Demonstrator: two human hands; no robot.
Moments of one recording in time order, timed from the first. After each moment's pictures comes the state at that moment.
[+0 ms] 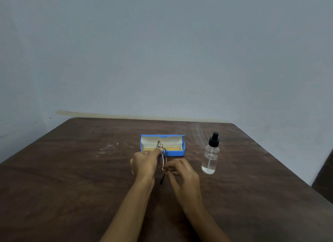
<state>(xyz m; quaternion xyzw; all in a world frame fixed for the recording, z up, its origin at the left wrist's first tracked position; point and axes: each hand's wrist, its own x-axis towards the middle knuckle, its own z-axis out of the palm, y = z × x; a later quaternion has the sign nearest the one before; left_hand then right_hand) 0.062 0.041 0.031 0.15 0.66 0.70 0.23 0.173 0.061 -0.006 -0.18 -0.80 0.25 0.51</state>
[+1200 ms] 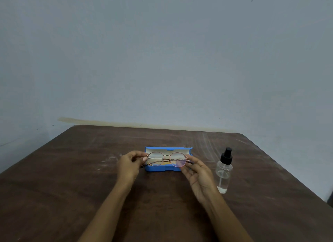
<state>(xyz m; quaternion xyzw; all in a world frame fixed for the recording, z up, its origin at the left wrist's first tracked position) -0.021 0.051 0.022 0.30 0.68 0.65 0.17 0.144 0.137 0.020 -0.23 -0.35 0.79 0.45</state>
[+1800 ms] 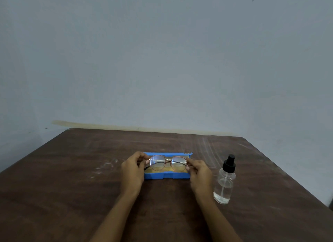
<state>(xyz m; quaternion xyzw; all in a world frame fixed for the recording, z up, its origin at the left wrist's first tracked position) -0.015 0.076 0.017 0.35 0.72 0.60 0.02 0.131 0.166 0.010 -0.43 -0.73 0.31 0.43</state>
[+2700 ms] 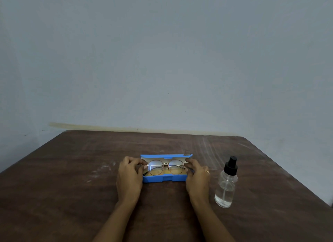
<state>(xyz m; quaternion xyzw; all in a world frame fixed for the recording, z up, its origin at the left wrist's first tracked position) -0.025 0.084 -0.001 0.36 0.78 0.51 -0.06 0.111 0.176 -0.011 -0.50 -0.71 0.27 0.42</state>
